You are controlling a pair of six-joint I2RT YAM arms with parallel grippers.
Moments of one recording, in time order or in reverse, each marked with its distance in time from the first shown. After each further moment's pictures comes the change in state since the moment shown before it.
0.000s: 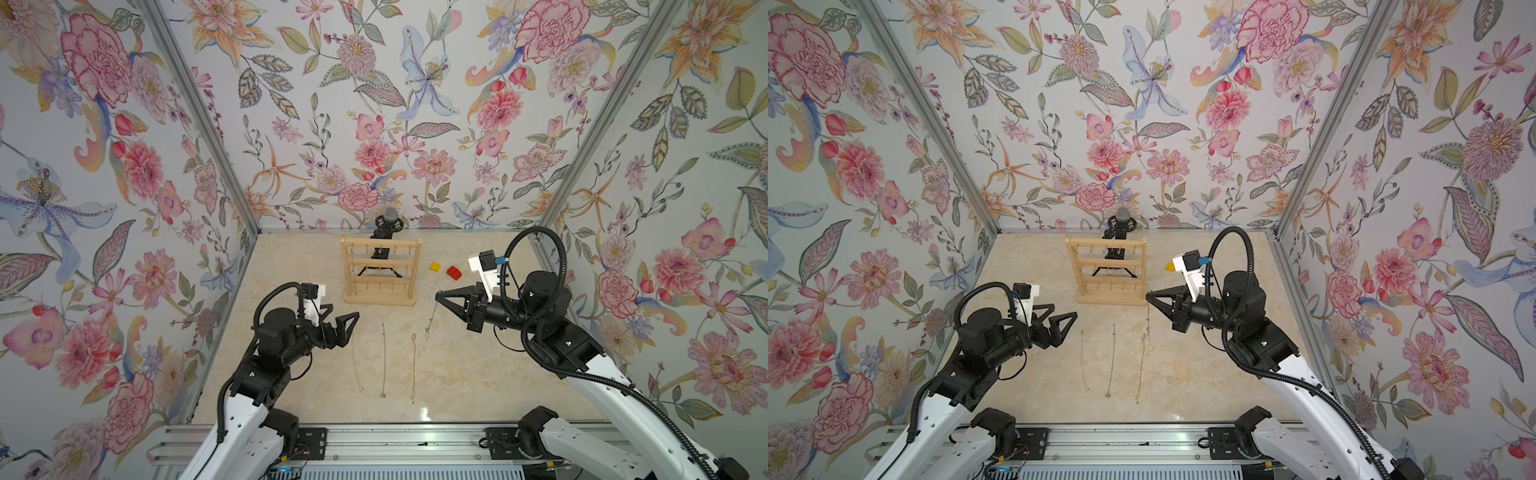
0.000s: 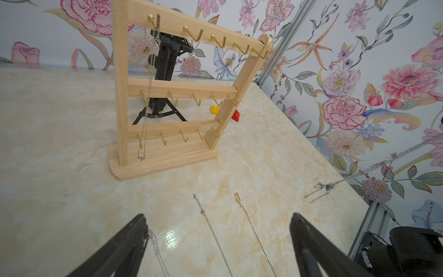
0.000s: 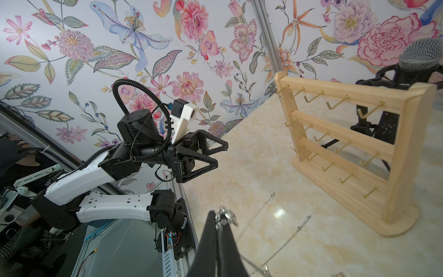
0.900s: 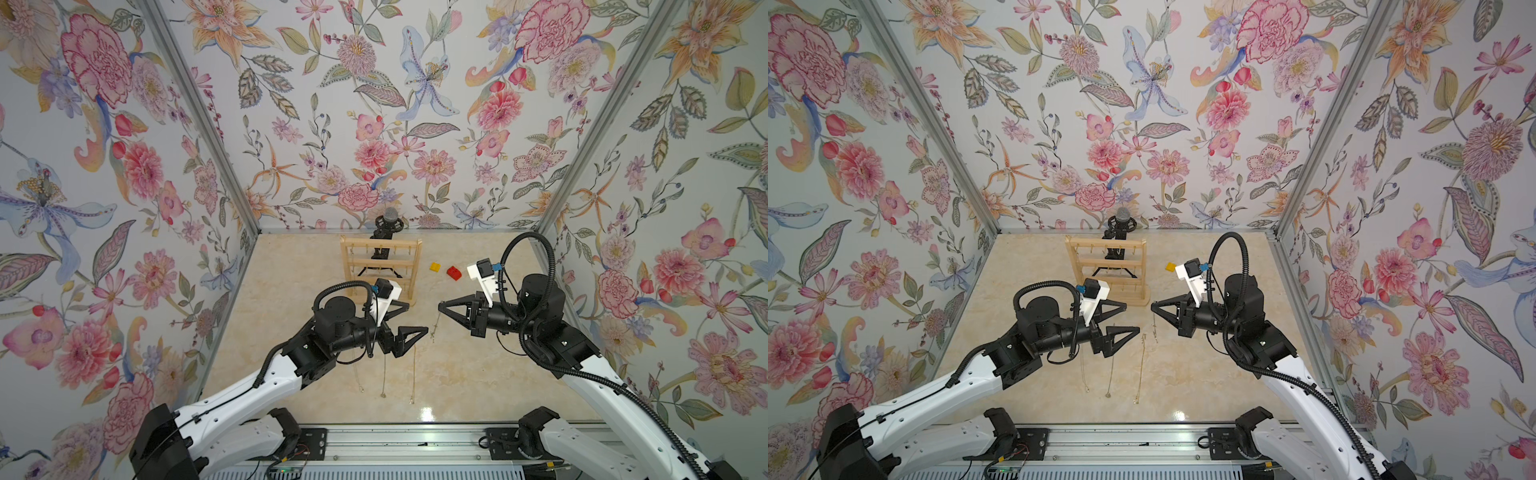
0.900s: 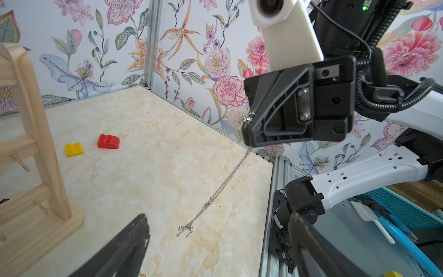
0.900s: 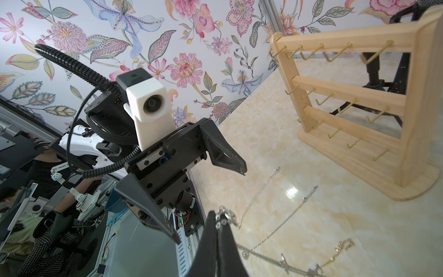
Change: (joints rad) left arm -0.509 0.414 0.185 0.401 0.037 0.012; right arm -0.079 -0.005 -0.076 -0.034 -0.126 0.019
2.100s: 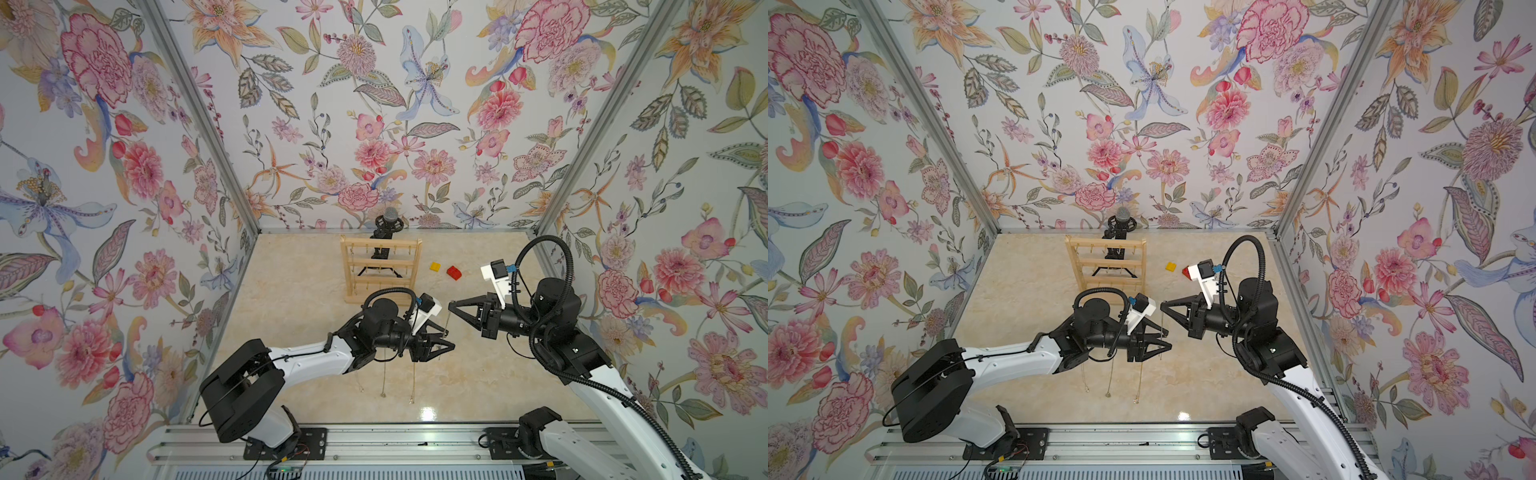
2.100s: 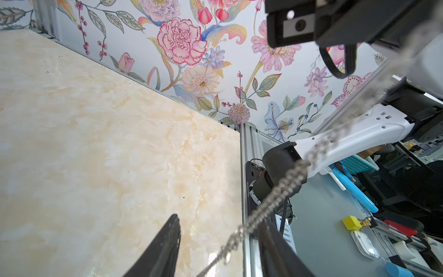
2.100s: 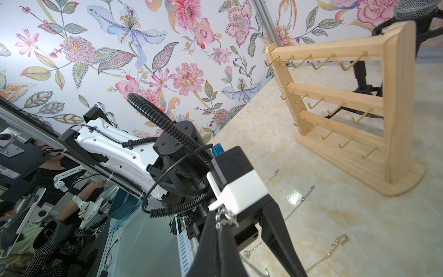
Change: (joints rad) left arm -0.069 0.461 0.014 0.365 0.249 -0.029; right arm -0.090 -0.072 -0.023 -0.004 -0.064 0.027
